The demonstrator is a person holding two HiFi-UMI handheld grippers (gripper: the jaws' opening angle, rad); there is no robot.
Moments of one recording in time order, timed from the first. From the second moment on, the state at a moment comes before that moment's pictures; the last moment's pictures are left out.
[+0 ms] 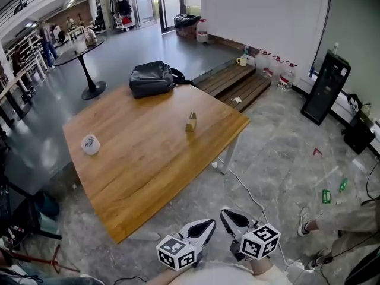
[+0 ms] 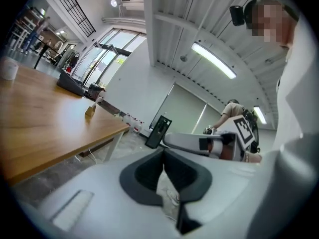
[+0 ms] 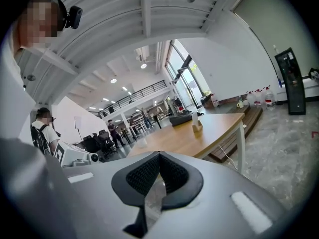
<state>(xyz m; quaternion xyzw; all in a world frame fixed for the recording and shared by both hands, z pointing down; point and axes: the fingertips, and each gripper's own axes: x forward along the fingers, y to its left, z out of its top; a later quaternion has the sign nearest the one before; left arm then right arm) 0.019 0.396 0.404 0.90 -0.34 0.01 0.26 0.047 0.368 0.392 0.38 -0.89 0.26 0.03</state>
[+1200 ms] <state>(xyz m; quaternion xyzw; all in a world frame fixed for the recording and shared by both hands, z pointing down) -0.023 0.034 0.410 0.84 -0.49 -0.02 0.24 0.038 0.033 0.408 0.28 -0.91 0.28 0.08</state>
